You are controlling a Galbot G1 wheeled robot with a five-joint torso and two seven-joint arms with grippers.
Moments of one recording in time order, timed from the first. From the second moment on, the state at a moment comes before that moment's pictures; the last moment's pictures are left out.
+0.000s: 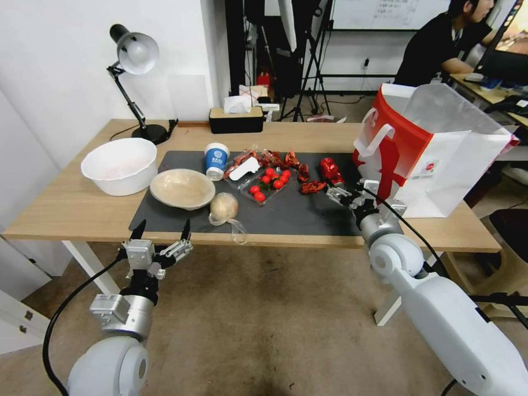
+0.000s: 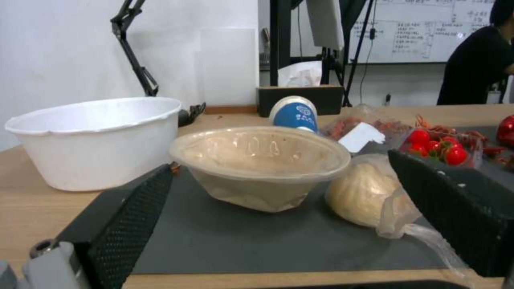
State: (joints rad) left arm 1.61 -1.52 -0.67 -2.22 -0.17 0.07 0.12; right arm -0.86 0.99 0.11 1.70 0.85 -0.15 0.33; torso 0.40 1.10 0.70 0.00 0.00
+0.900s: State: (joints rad) left arm 1.62 -1.52 -0.67 -2.24 -0.18 0.06 0.12; right arm -0.81 1.03 0.08 1.60 0.87 -0.18 0.34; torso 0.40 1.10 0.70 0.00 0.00
